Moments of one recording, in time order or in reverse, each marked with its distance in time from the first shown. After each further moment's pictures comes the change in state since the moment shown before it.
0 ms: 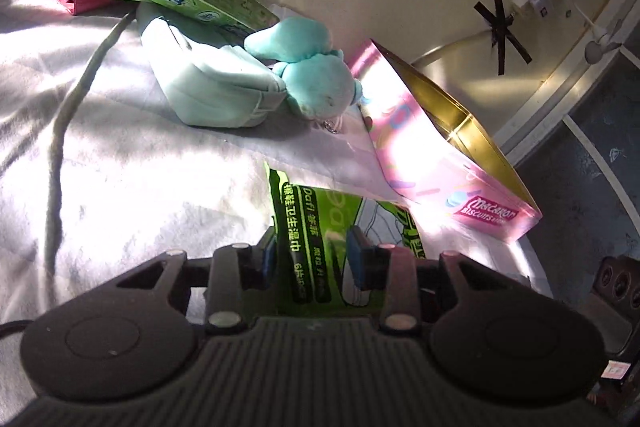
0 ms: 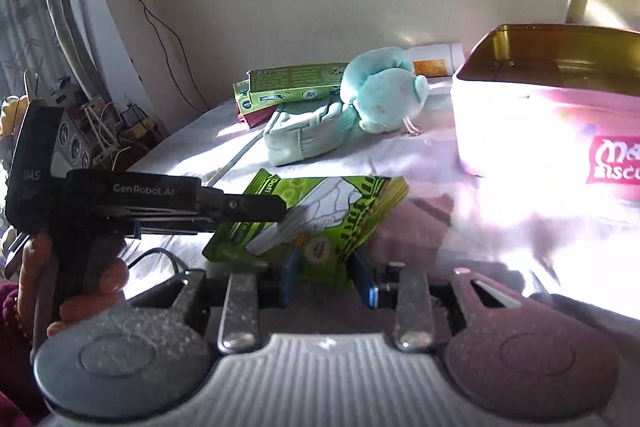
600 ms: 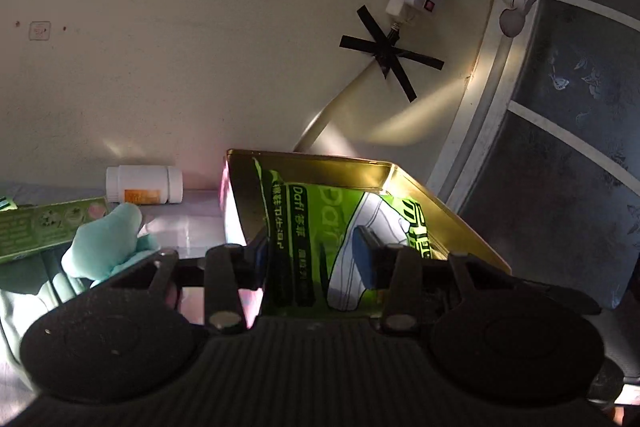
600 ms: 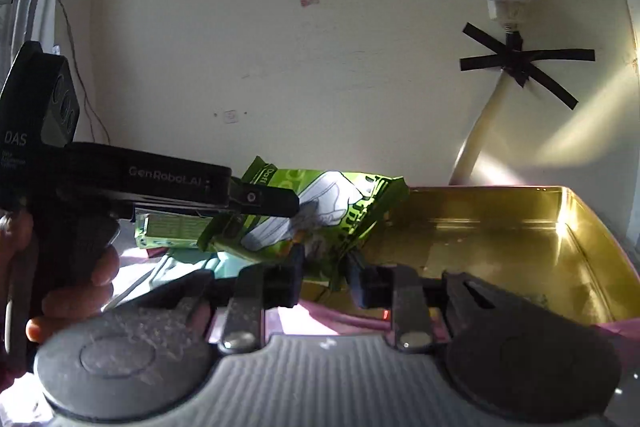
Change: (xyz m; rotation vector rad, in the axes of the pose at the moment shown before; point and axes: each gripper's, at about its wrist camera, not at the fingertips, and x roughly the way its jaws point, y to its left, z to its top) left arm 0.081 -0.143 0.102 0.384 -0.164 -0.062; right arm -0.061 -0.059 0.072 -0.084 -0.349 -0.275
